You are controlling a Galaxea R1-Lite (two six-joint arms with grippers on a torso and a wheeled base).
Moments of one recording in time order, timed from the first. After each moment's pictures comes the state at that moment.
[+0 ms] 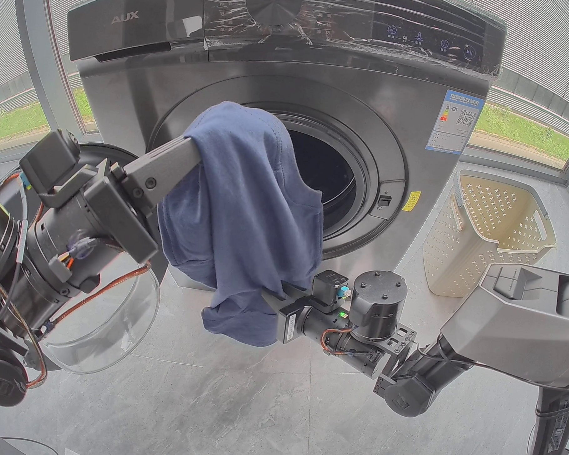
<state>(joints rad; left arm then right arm) -0.63 1.43 -0.58 -1.33 -0.27 -0.31 0.76 2.25 -0.92 -1.30 0.00 0.14</state>
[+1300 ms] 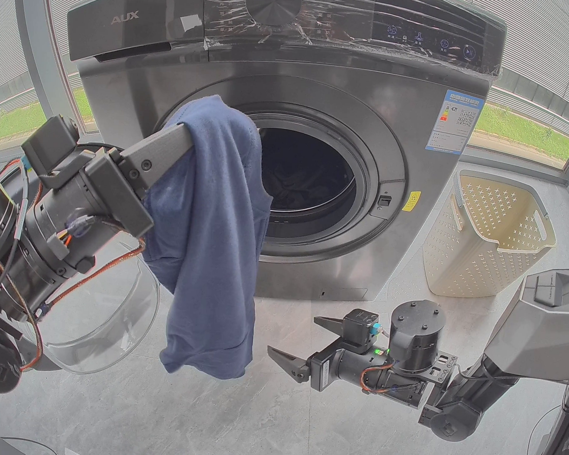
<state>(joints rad) -0.59 1.43 -0.63 -1.26 -0.26 -0.31 0.77 2.10 -0.59 -1.31 0.07 0.12</state>
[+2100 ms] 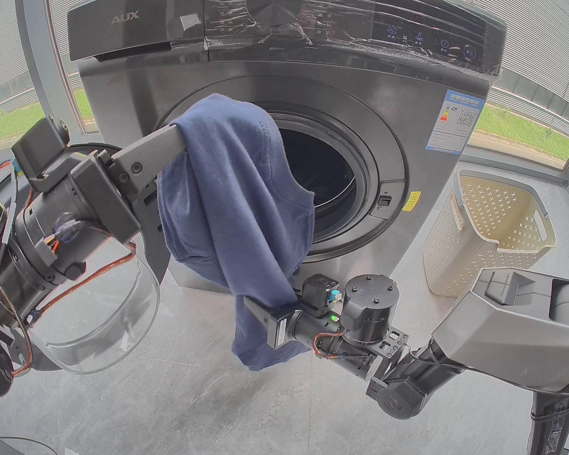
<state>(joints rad) -0.60 1.39 -0.62 -1.23 -0.26 -0.34 0.79 2.27 -0.94 -1.31 0.04 0.15</state>
